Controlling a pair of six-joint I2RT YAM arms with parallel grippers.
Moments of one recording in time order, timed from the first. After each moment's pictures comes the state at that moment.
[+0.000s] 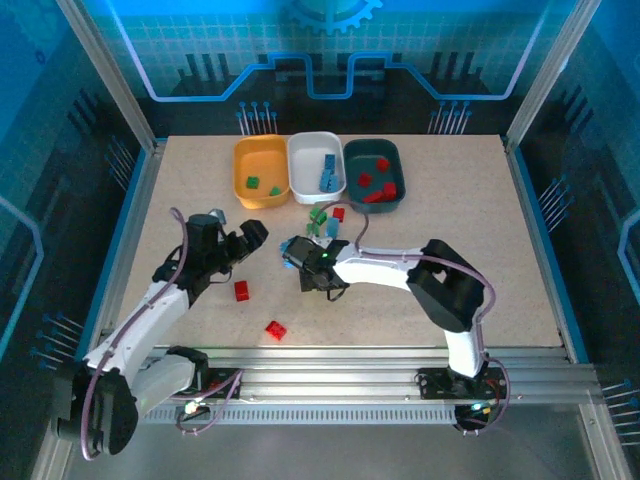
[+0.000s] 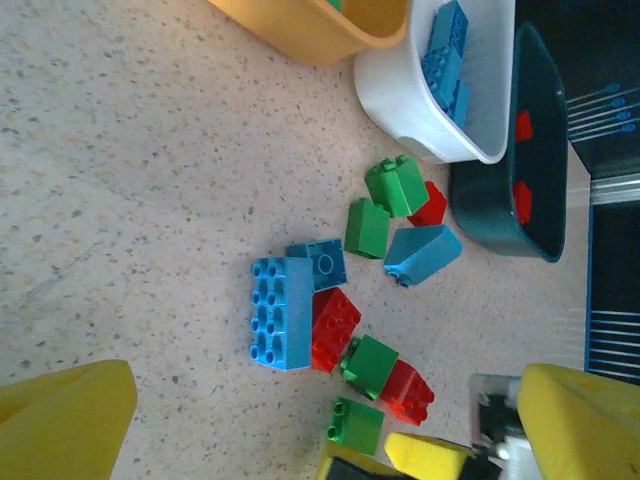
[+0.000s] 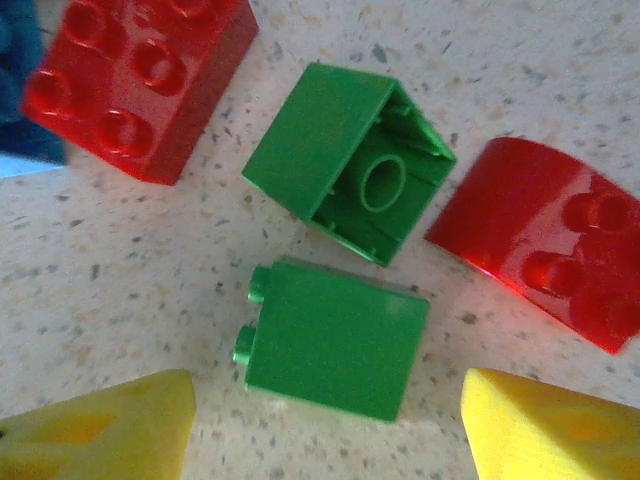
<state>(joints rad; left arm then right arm) -0.19 1.01 0.62 -0.27 0.20 -0.90 0.98 1.97 1.32 -0.67 0.29 0.85</state>
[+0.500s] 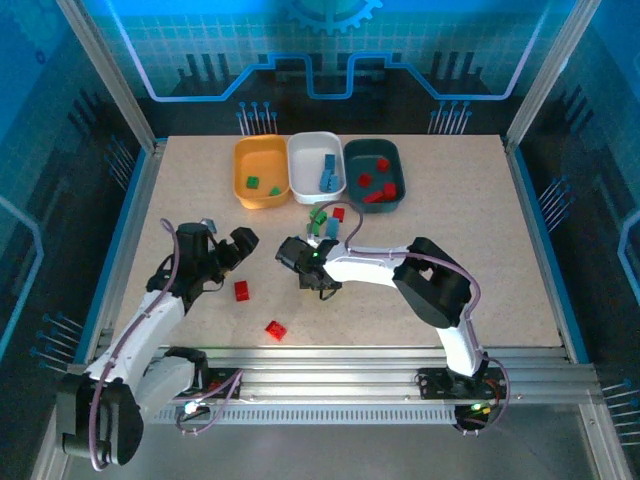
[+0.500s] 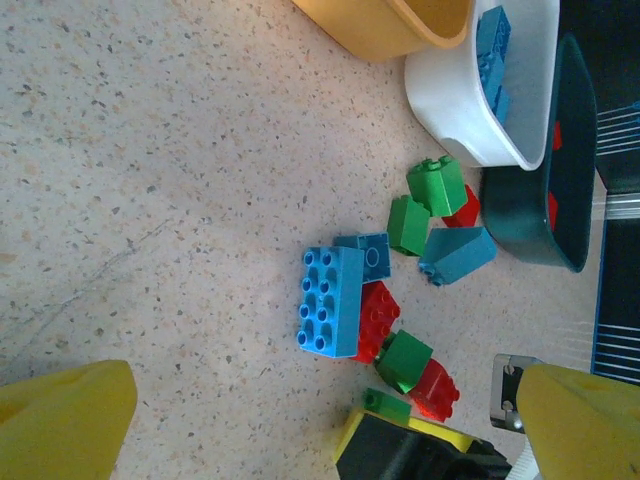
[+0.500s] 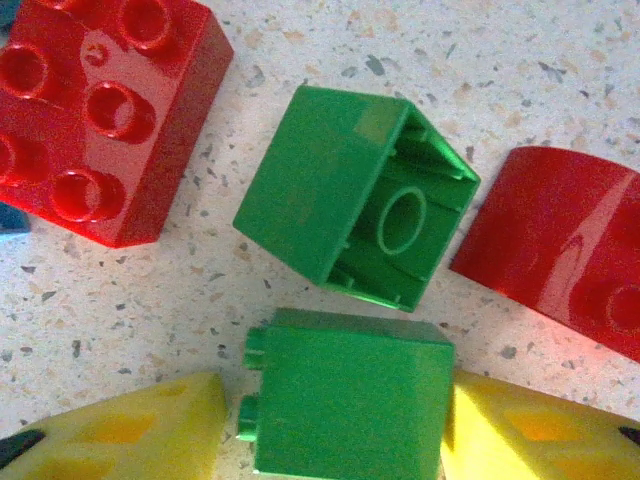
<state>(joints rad) -0.10 0.95 0.55 -0.30 0.26 -0.89 0.98 2.04 1.39 -0.69 0.34 0.96</state>
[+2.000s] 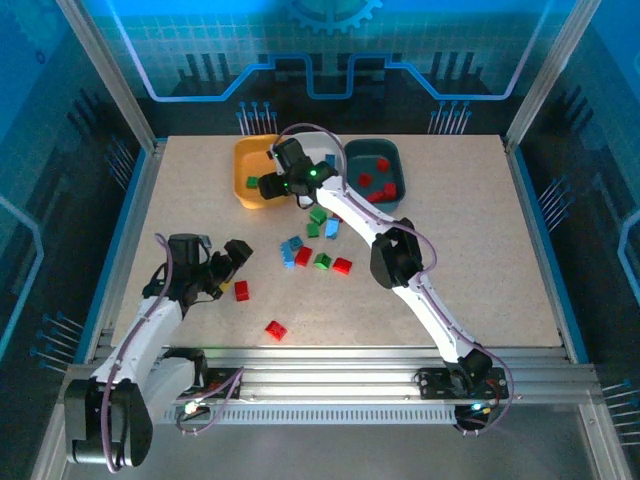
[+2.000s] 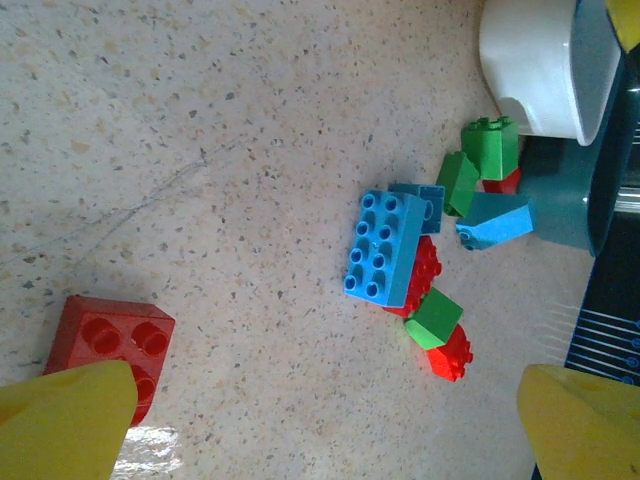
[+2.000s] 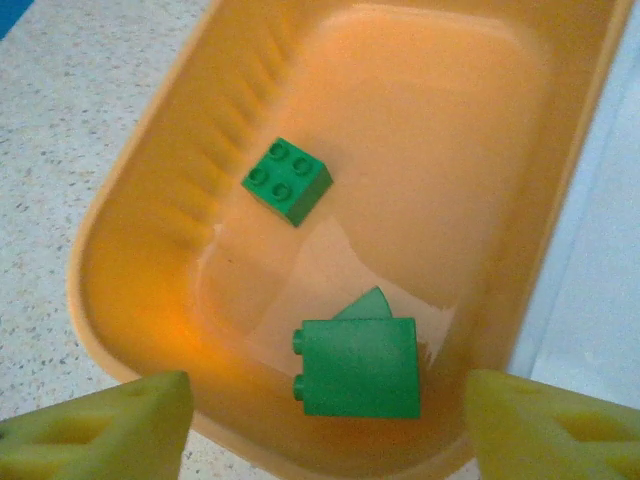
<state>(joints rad) 0.01 0.93 0.48 -0.36 0.42 -0.92 0.69 2.68 2.64 -0.71 -0.02 0.26</state>
